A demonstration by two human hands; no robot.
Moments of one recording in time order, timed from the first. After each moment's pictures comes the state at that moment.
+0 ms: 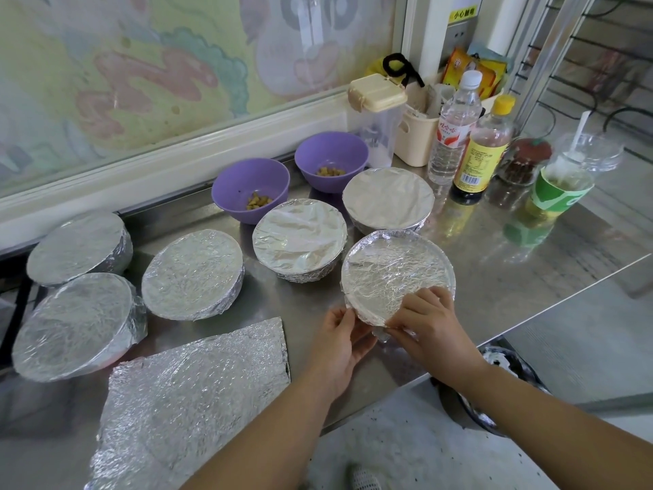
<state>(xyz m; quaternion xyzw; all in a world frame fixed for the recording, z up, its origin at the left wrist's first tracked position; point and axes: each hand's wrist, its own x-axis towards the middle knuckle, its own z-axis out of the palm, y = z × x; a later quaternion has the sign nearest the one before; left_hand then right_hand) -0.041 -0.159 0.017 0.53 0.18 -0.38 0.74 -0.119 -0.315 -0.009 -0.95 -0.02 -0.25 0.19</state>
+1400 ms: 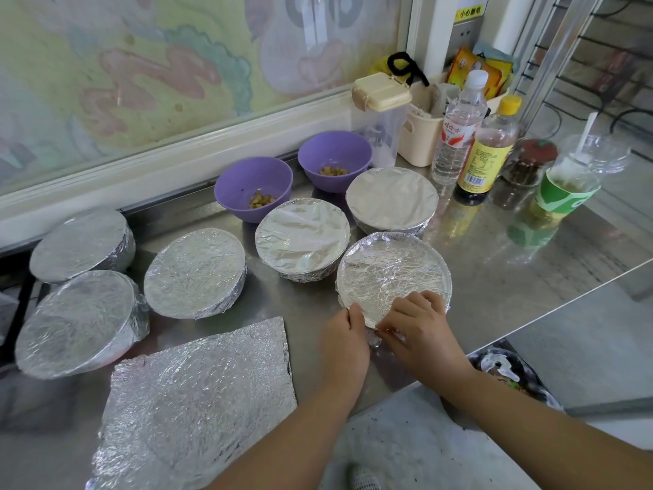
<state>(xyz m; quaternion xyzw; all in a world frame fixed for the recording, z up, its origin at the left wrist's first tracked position) -0.048 -0.162 0.012 0.86 -0.05 -0.16 0.48 -0.112 -0.294 -0.006 -0.95 0.01 -0.23 0.20</state>
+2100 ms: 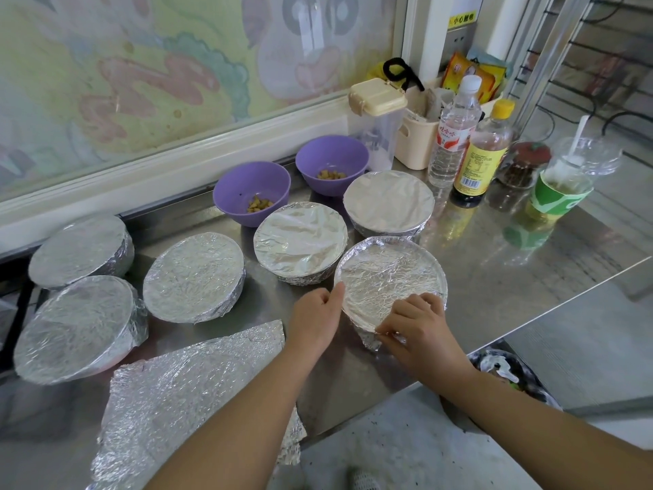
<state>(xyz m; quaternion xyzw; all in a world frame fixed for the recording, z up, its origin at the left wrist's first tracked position) 0.011 -0.142 0.027 0.90 -0.14 -0.18 0.37 -0.114 -0.296 -0.006 -0.95 0.00 -0.23 0.21</state>
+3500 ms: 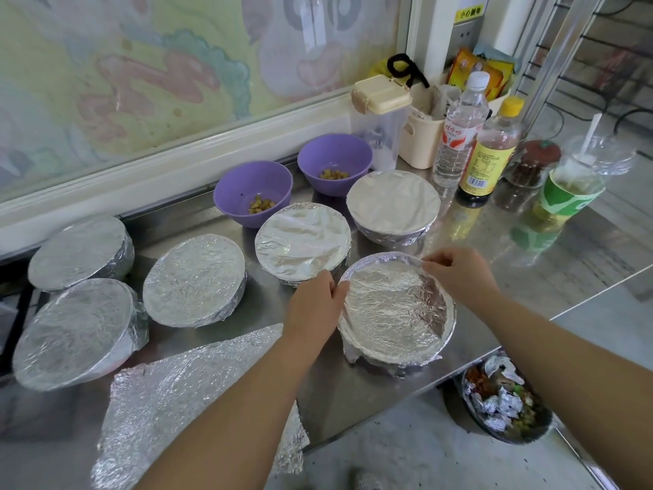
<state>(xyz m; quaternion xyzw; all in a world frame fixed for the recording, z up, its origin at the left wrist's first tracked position) 0.033 -0.149 0.029 0.94 -0.20 -0.11 0.26 -0.057 -0.386 0.025 -0.84 0.33 -0.06 0.42</state>
